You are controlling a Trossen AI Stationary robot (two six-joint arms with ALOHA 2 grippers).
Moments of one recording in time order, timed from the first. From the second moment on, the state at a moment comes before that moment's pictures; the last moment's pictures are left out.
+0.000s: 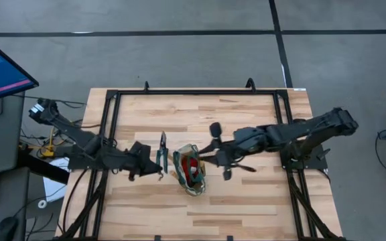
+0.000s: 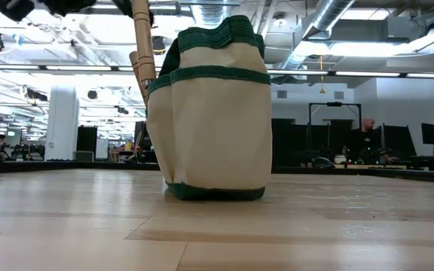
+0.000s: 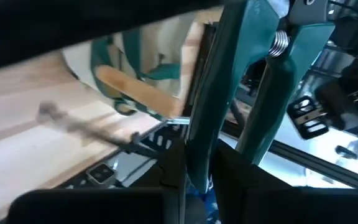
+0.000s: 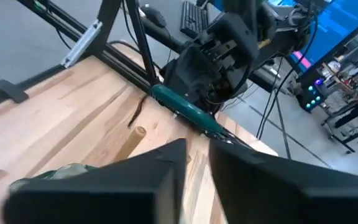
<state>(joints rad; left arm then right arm) -0.60 0.76 0.74 -0.23 -0.42 -1.97 0.28 1.42 1.28 -0.20 0.16 -0.53</state>
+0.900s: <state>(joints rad) -0.54 0.84 0.74 -0.01 -0.36 -2.00 0.28 1.89 1.92 -0.68 0.26 -0.69</state>
